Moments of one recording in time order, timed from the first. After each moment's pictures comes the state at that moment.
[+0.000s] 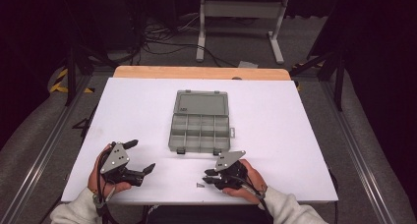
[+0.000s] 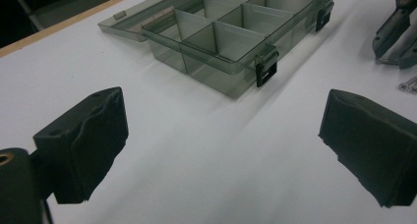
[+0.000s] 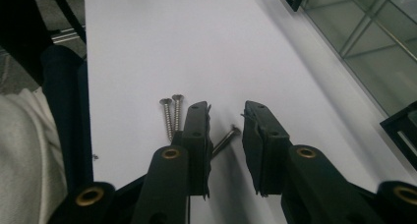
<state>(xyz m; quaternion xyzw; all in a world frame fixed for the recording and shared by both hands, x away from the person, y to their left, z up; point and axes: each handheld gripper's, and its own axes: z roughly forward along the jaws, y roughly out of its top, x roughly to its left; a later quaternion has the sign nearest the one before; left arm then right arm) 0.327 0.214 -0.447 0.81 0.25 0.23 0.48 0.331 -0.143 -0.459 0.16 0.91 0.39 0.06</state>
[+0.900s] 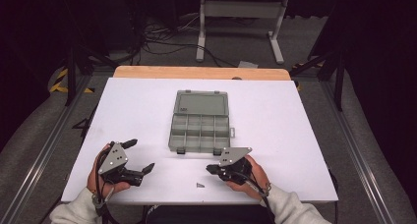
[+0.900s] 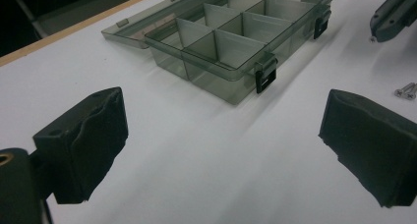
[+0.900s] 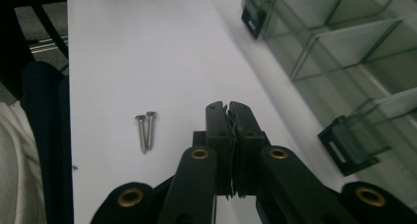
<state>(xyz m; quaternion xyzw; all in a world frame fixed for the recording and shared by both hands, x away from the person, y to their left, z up) 0.326 0.217 -0.444 0.80 0.25 0.23 0.49 0.336 -0.153 -0.440 0.16 0.90 0.40 0.10</state>
